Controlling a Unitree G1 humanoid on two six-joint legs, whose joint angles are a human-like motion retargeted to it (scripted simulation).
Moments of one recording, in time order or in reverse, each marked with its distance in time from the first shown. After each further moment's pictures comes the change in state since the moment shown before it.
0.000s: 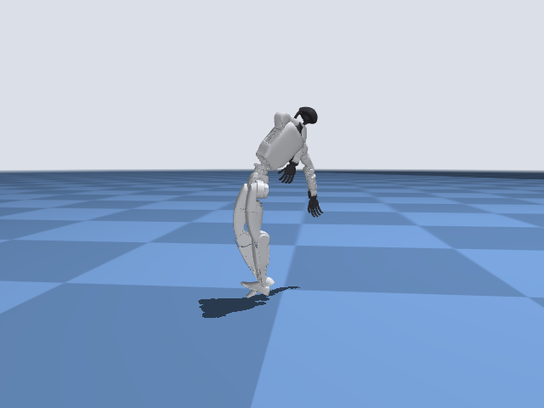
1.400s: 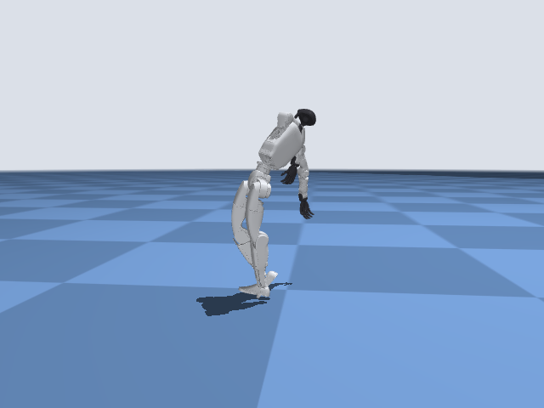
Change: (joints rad) left arm 0.000 0.000 0.000 0.092 -0.209 0.028 -0.034; right arm 0.000 0.000 0.000 -0.072 -0.087 0.087 0.076; waist -0.004 0.010 0.173; left_leg 0.034 0.075 -0.138 0.069 0.203 -0.008; right_leg 0.095 0.007 -0.208 0.135 0.274 -0.094
